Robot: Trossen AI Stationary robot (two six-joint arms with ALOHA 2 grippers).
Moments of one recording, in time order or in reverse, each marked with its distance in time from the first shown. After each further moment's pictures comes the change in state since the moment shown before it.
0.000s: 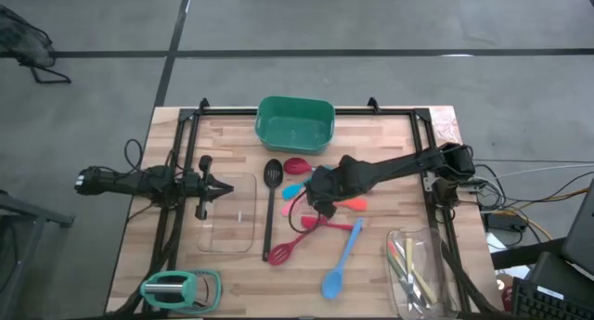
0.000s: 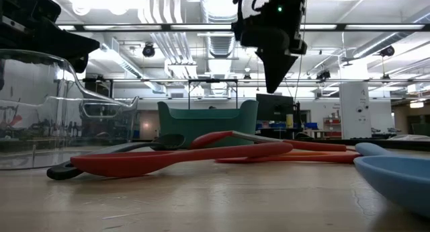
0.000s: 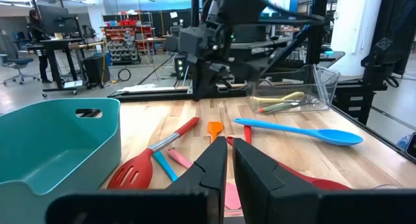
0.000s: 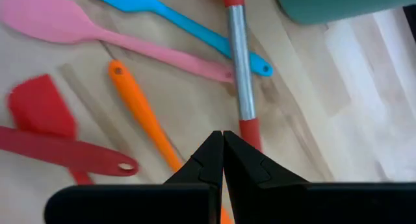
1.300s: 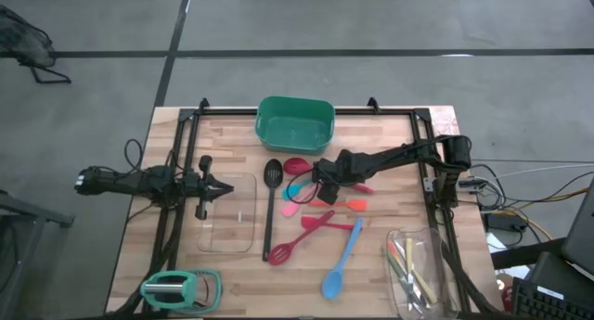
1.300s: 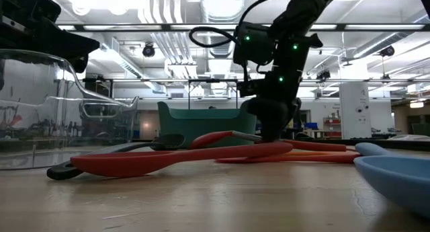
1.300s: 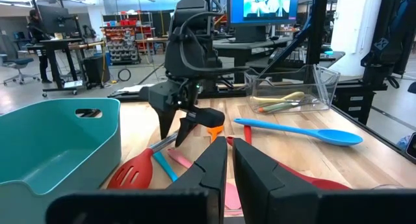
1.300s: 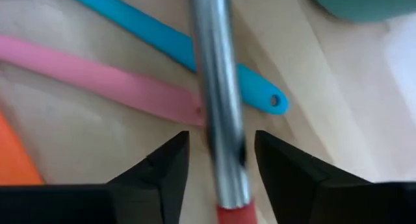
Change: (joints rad) left arm 0.000 0.000 0.000 0.000 0.000 0.000; right arm -0.194 0.001 -0.404 0.570 -0.080 -0.252
